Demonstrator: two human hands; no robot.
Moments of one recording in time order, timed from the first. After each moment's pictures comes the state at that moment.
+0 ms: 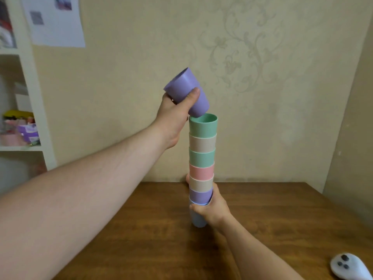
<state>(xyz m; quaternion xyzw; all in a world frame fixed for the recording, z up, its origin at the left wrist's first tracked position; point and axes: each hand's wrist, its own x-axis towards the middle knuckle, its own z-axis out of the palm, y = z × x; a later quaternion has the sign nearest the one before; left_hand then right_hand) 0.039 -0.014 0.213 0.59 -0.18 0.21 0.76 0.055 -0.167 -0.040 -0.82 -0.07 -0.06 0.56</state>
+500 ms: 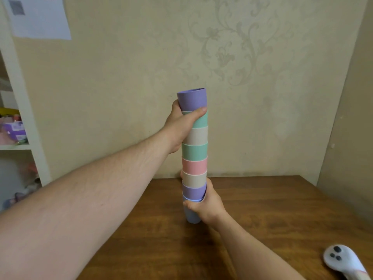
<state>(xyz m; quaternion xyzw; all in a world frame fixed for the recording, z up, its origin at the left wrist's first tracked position) 0.073 -0.042 0.179 0.69 -0.16 0.16 0.69 0.055 -0.169 -0.043 -0.82 -0.08 -0.07 0.56</state>
